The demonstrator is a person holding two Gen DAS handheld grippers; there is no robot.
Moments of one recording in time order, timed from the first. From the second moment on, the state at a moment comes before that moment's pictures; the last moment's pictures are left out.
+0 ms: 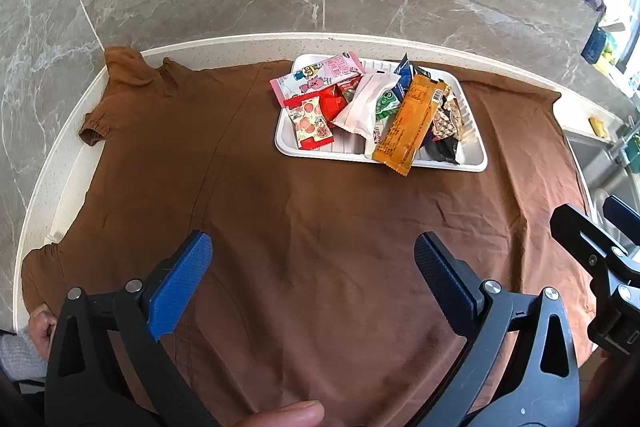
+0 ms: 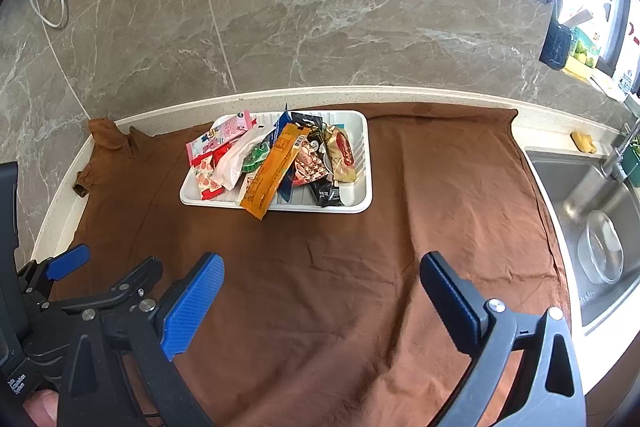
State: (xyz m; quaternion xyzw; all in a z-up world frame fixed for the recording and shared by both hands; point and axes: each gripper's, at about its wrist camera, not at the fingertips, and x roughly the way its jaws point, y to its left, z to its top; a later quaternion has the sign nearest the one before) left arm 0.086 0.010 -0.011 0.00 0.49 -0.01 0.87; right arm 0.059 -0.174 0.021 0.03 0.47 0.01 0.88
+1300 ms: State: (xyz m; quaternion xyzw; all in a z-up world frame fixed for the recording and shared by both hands) left arm 0.090 0.011 -0.011 0.00 0.49 -0.01 0.87; right arm 0.065 -0.172 0.019 0.03 0.48 0.02 0.88
